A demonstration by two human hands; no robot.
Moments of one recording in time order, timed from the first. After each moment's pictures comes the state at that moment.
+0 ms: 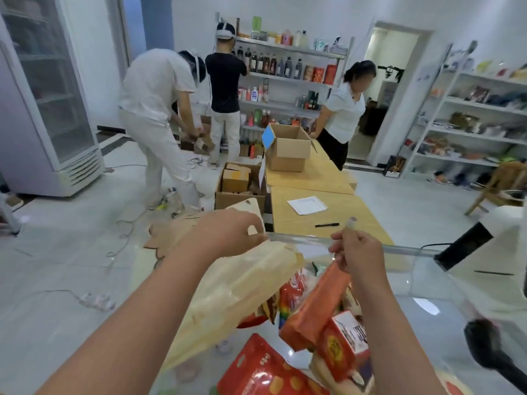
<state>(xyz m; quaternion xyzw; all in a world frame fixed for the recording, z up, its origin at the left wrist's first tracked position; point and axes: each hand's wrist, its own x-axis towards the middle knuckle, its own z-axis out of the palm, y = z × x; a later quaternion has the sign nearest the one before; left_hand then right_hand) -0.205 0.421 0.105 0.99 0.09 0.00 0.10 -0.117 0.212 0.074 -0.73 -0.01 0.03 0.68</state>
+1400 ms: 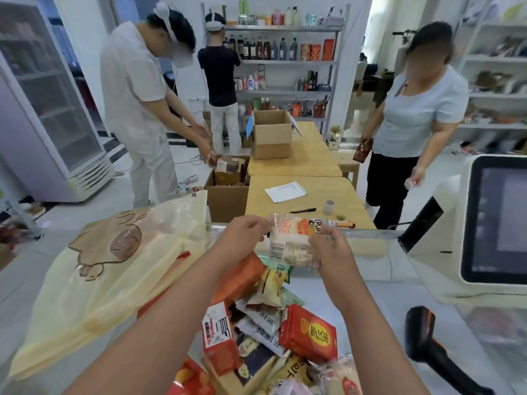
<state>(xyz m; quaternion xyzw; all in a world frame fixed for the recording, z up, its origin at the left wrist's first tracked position) -0.066 0.211 0.056 0.83 0.20 0.10 0.52 -0.013 0.043 0.039 -0.67 -0.08 0.18 0.72</state>
